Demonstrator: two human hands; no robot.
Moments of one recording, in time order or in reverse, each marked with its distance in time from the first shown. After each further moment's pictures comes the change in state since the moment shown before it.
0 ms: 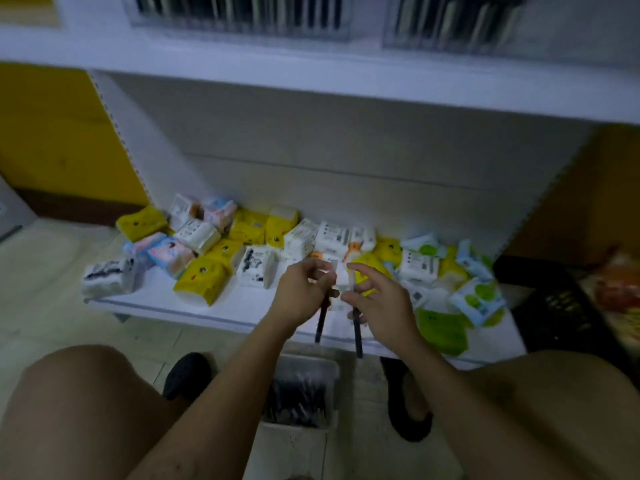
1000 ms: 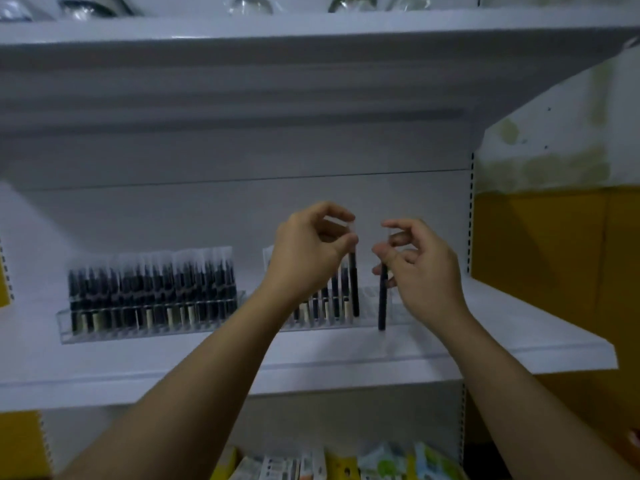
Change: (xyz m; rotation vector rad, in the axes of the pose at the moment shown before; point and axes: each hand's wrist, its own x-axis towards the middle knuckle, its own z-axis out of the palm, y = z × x) left_hand 0.026 0.413 0.071 0.244 0.038 0.950; right_hand 0.066 -0.301 -0.250 -0.035 0.572 -0.688
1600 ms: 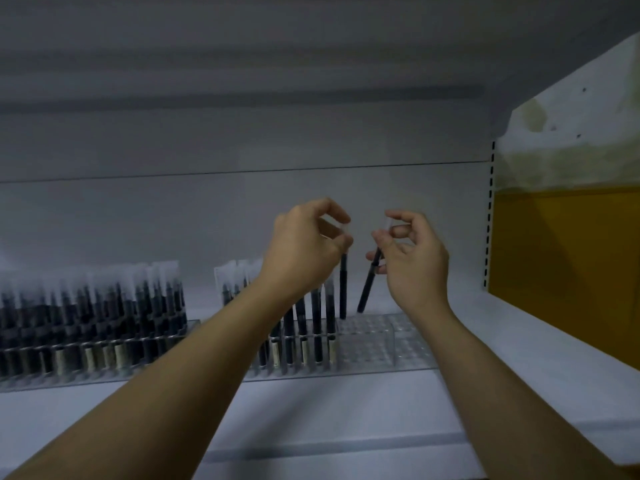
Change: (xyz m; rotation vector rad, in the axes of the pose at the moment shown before) left_hand 0.088 -0.063 0.051 0.234 0.005 -0.009; right_hand 0.093 0.101 0.032 0.126 0.162 0.030
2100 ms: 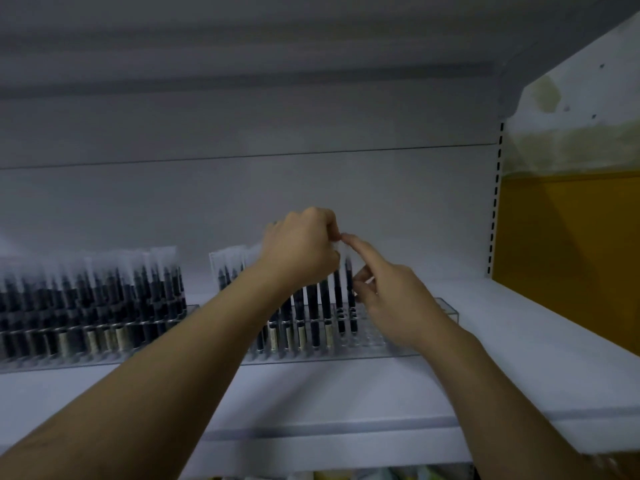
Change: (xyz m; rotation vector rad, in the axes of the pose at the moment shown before) left_hand 0.000 -0.003 0.008 0.493 -0.195 -0.063; right_hand -0.033 0.006 -0.015 -0.588 -0.638 -0.029
